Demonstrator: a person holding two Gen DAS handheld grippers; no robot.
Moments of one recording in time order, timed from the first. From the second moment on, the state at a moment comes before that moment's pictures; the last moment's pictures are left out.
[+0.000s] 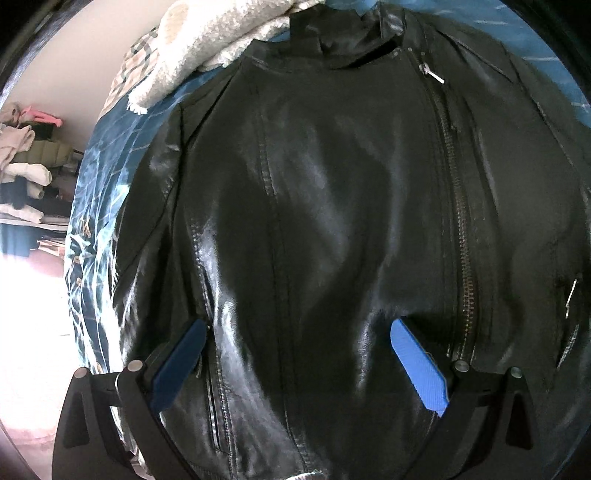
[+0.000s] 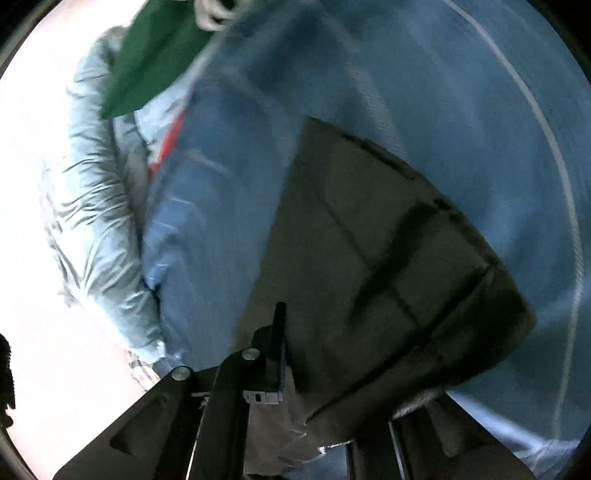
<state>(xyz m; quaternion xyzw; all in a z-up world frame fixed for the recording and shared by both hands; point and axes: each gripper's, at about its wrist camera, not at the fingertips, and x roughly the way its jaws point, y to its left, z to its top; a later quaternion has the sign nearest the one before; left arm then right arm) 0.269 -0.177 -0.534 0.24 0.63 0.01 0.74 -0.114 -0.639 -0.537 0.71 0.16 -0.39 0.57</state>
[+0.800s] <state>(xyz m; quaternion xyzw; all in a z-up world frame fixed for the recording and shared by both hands) 0.266 0.060 -0.477 0.10 0.61 0.18 0.76 0.371 -0.246 -0.439 0.36 0.51 -0.01 0.78</state>
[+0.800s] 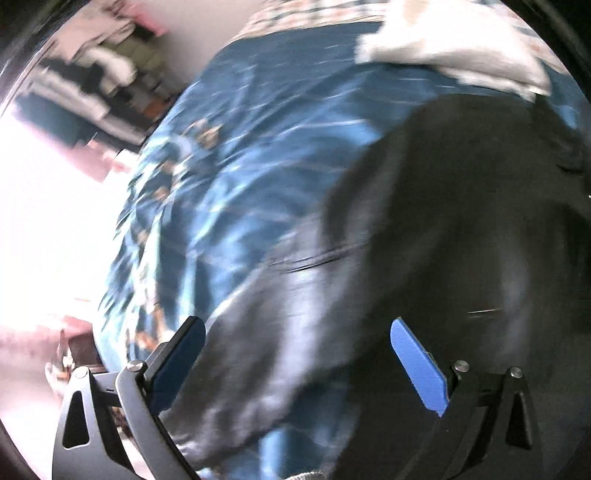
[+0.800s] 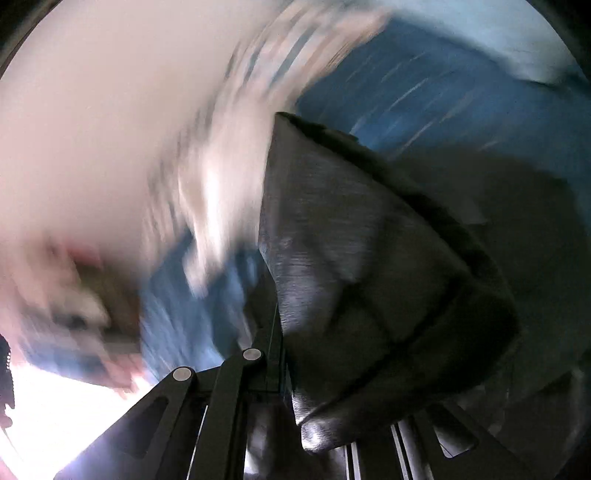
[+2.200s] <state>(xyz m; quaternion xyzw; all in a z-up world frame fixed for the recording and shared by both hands) 0.070 0.319 -0.545 -0.55 0.46 0.28 0.64 0.241 -0.120 -0.476 0.19 0.65 0.04 0.73</state>
